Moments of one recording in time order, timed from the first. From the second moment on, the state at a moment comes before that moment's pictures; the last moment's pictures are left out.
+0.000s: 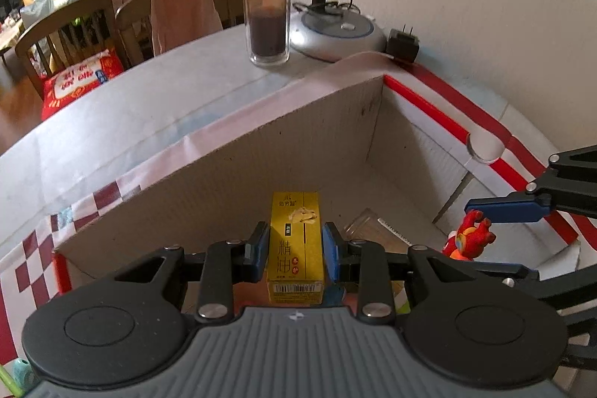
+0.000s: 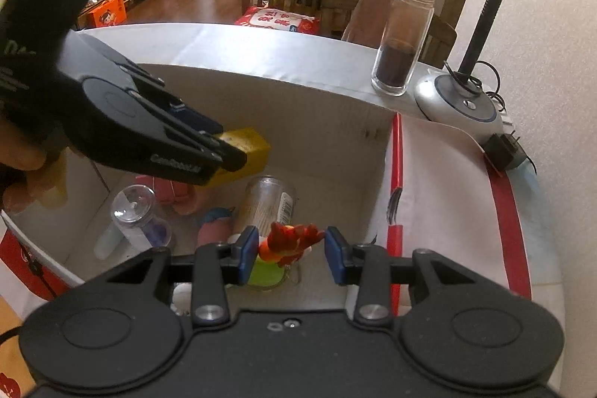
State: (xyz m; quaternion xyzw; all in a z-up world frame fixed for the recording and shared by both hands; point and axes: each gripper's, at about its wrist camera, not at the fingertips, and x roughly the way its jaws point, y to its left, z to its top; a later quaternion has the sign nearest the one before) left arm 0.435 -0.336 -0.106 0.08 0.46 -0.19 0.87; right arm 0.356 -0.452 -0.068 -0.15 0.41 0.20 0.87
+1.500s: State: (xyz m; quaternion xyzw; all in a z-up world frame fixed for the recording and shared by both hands) left arm 0.312 -0.209 -0.021 0.00 0.36 -0.16 0.92; right arm 0.302 -0.375 -0.013 -0.11 0.36 0.20 0.90
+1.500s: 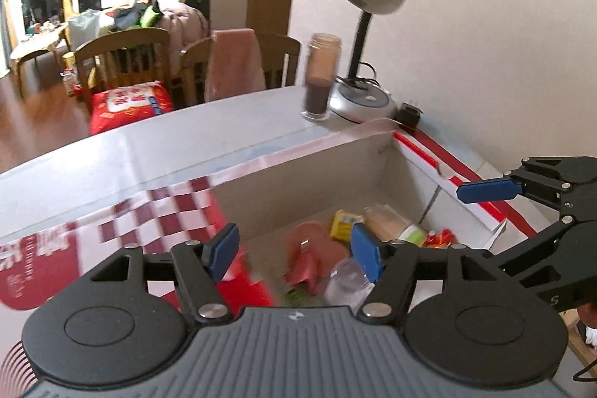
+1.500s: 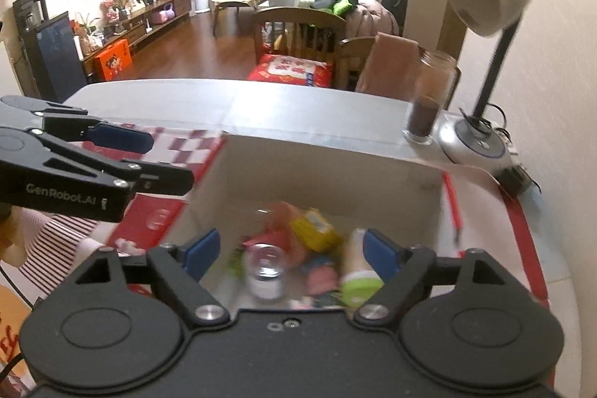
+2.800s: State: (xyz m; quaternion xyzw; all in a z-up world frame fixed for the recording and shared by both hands) left arm 0.227 0.031 -0.081 -0.09 0.37 0.03 0.92; right arm 0.276 -0.167 -0.048 -0.13 0.35 0.28 0.88
